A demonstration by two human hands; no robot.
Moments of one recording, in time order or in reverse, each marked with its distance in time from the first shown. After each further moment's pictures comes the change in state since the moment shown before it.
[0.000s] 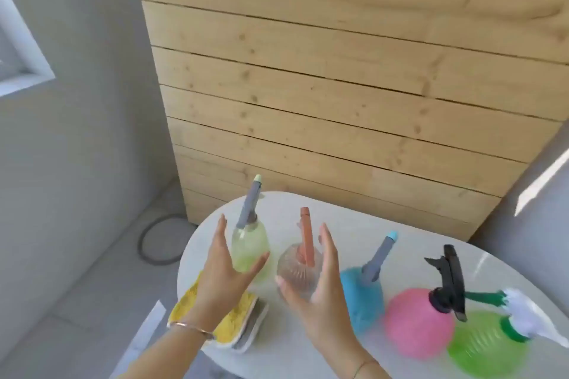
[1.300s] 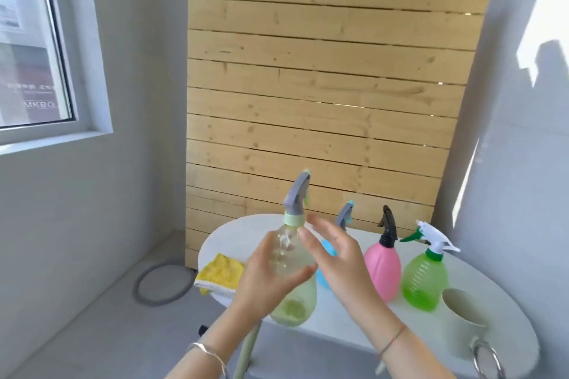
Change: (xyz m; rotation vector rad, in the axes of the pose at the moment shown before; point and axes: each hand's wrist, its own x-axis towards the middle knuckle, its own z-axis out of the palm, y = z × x) left_hand -0.178 0.024 -0.016 -0.307 -0.098 0.406; right_hand -0.142 -0.083 -0.029 0.119 0.025 -0.162
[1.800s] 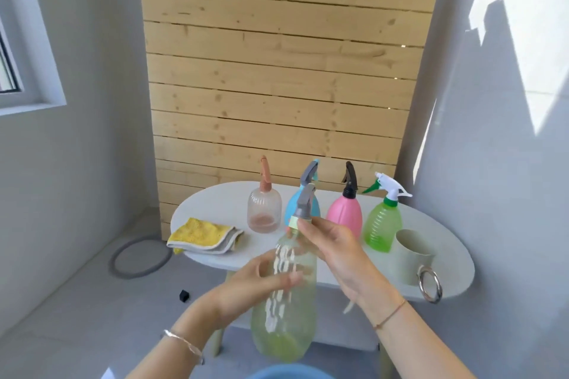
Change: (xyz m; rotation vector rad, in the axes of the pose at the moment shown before) left_hand -0.064 -0.006 0.020 -0.265 -0.643 -0.193; right_hand -0.062 0.025 -0.045 0.274 -0.074 0.223
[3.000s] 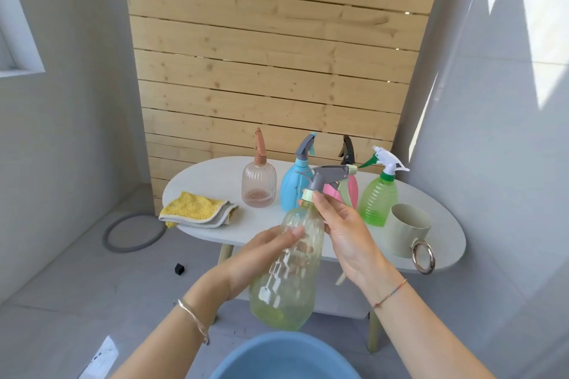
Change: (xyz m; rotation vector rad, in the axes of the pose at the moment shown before) left_hand 0.010 -0.003 0.015 -0.052 0.038 -0.106; right_hand 0.000 0.020 -0.011 0.087 0.172 0.039
